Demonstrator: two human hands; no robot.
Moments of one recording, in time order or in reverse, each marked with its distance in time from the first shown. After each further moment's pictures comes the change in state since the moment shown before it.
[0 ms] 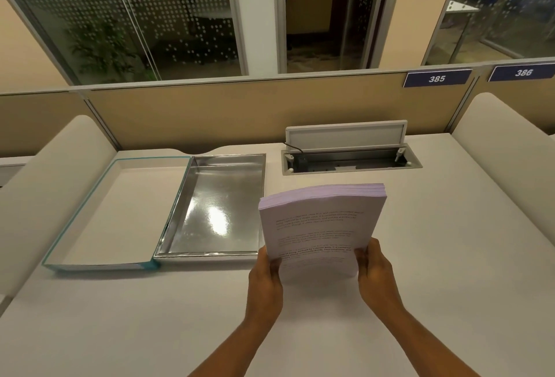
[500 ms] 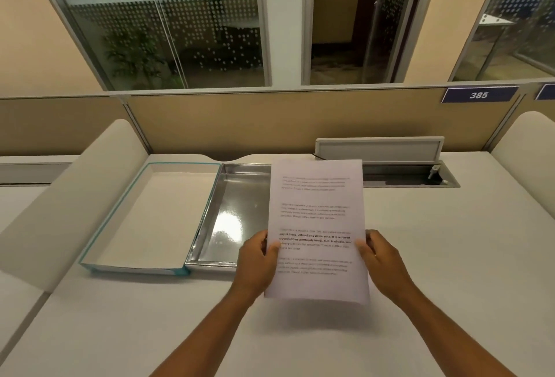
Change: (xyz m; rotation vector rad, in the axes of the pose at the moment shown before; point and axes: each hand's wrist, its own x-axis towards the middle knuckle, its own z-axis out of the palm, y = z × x) left_hand 0.078 0.005 -0.093 0.075 -0.039 -0.152; right_hand 0.058 -0.059 0.033 -0.037 -0.209 0.087
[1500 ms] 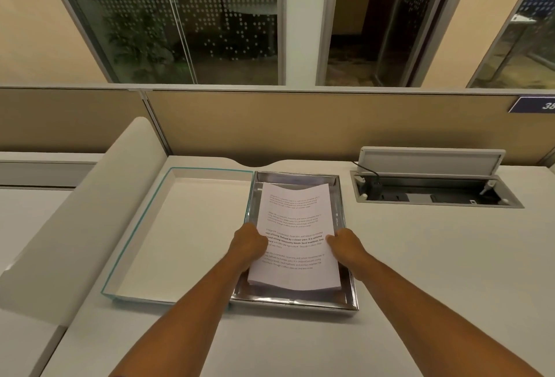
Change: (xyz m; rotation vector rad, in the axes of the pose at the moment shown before) left_hand 0.168 -0.096 -0.110 0.290 -0.185 -0.427; right_hand 0.138 -0.081 0.195 -0.026 -0.190 0.431
